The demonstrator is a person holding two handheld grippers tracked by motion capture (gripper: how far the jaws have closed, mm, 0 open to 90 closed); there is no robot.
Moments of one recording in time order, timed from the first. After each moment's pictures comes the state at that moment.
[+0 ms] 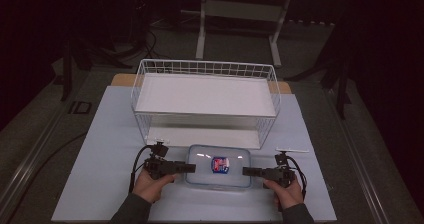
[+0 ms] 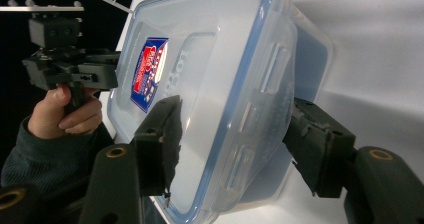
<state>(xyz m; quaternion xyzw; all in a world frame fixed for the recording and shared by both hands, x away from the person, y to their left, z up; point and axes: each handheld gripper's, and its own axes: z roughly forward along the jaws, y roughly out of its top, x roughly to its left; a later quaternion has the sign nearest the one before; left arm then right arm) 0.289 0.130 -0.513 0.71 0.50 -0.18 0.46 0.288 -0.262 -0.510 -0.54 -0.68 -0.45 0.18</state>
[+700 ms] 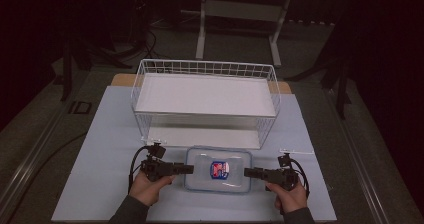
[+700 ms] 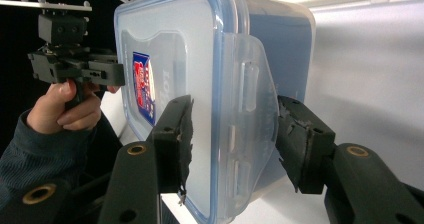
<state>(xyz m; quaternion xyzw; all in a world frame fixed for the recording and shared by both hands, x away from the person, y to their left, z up) 0.277 0.133 -0.494 0.71 0.50 -0.16 0.46 0.273 -0.262 -0.491 -0.52 -0.69 -0.47 0.15</state>
